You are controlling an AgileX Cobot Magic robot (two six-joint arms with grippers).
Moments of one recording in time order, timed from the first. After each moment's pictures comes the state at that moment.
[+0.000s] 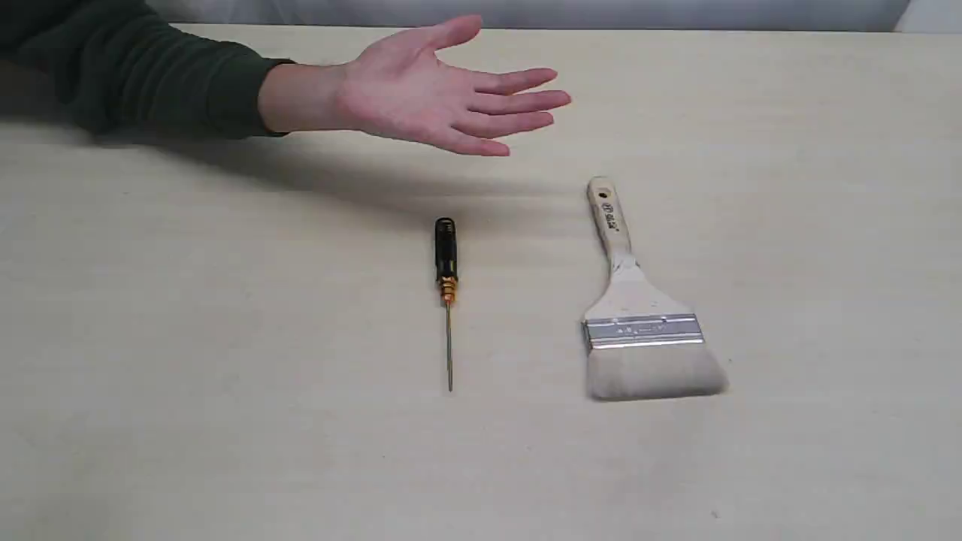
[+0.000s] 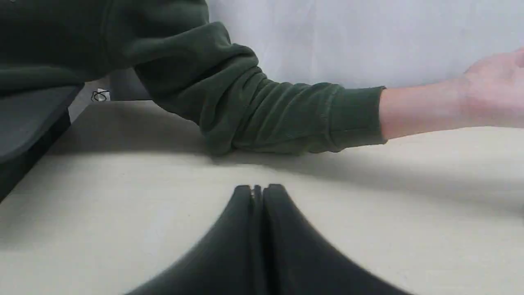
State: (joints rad) left arm 0.00 0.00 0.00 0.07 0.26 -0.07; right arm -0.08 0.00 0.00 0.10 0.11 -0.11
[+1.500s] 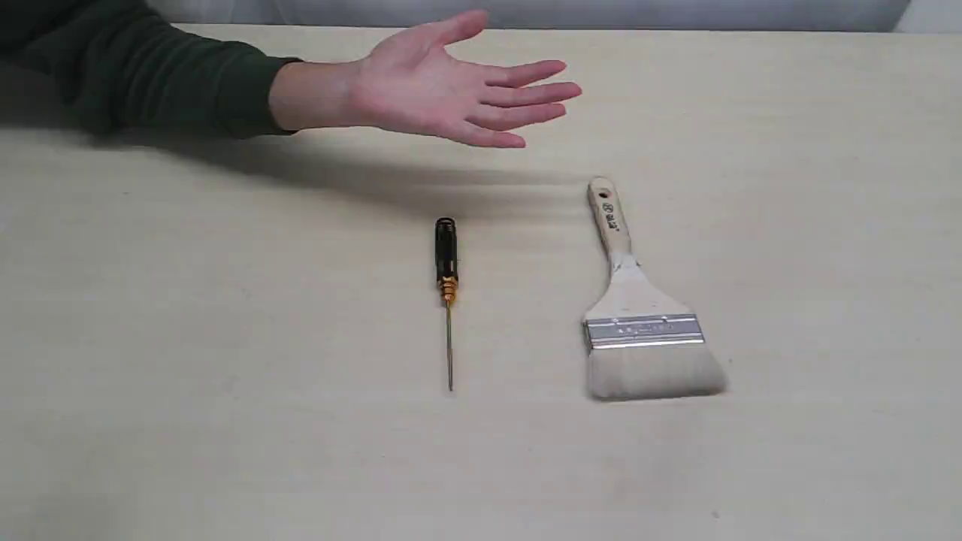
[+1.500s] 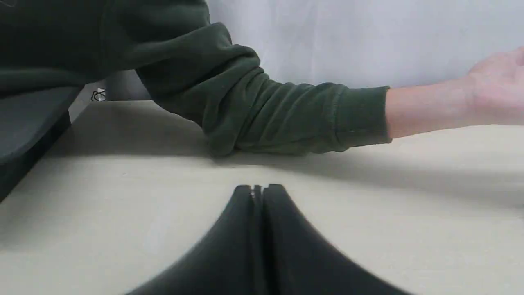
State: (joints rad) left arm 0.00 0.00 0.00 0.07 0.26 -0.07; right arm -0.08 0.00 -0.07 0.38 0.04 -0.07
